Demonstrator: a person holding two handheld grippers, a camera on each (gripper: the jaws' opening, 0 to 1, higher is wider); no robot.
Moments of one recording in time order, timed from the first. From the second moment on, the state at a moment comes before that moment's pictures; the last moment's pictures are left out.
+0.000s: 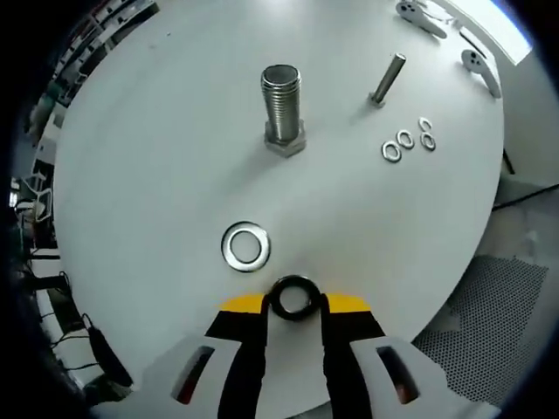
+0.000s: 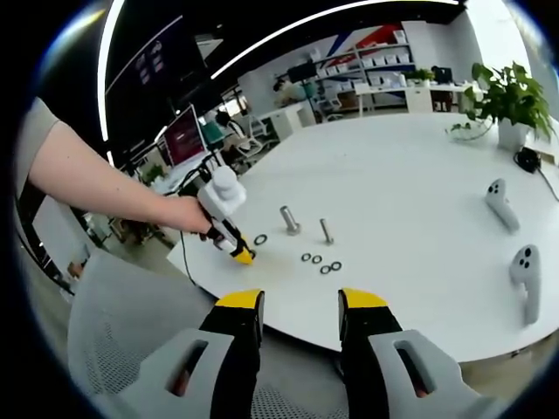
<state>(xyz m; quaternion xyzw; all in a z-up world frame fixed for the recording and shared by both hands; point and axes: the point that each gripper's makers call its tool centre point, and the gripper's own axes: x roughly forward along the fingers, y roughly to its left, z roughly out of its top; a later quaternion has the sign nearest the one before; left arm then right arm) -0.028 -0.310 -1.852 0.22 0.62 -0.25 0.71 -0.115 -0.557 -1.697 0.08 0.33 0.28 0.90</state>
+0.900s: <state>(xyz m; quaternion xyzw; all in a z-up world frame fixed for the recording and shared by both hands) -0.030 -0.309 -1.850 0.23 0.61 -0.28 0.71 -0.115 -0.557 -1.696 0.08 0.33 0.28 0.90</state>
